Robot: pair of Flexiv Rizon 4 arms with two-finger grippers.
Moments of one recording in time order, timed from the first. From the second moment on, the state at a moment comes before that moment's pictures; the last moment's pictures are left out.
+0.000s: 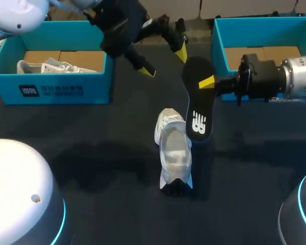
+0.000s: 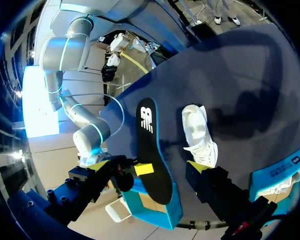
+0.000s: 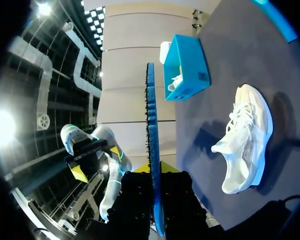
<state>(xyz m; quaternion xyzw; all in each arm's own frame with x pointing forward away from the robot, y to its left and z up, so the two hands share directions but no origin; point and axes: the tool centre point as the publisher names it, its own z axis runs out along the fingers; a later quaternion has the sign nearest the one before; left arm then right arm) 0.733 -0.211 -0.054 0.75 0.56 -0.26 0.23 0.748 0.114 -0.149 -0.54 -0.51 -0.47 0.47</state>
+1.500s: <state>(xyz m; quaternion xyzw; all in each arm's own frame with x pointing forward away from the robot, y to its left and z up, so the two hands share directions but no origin) 0.776 -0.258 -0.058 0.69 0.72 -0.05 0.07 0.743 0.128 -0.157 -0.53 -0.52 -0.45 0.49</state>
